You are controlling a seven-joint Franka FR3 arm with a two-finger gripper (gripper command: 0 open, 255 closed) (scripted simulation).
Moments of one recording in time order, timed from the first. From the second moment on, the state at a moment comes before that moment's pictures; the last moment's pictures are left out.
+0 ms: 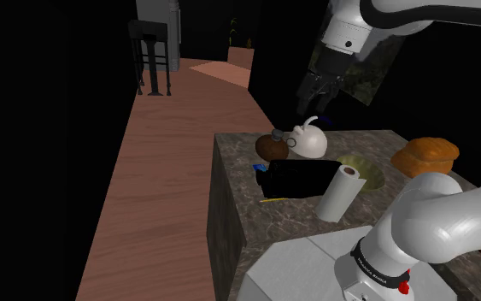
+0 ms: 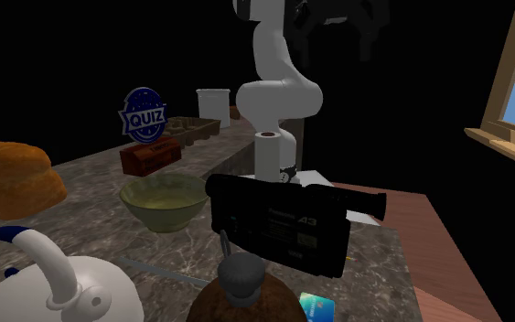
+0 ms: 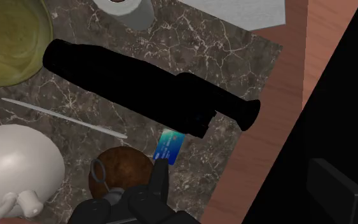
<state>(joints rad) -0.02 -0.74 -0.06 -2.37 0.06 1.68 0.09</state>
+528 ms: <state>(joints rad) -0.10 -0.90 -0.08 -2.59 0.00 1.72 0.14</state>
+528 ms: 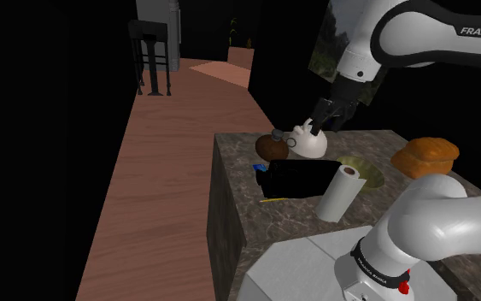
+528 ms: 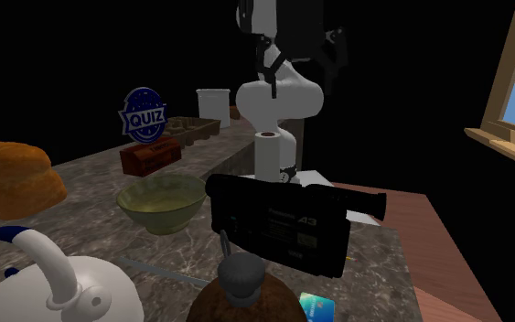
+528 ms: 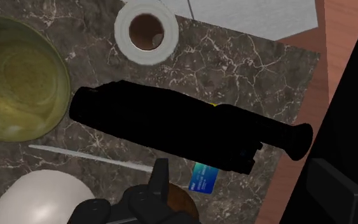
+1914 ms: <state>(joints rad) -0.29 -1.21 -0.14 -3.01 -0.12 1.81 0.19</state>
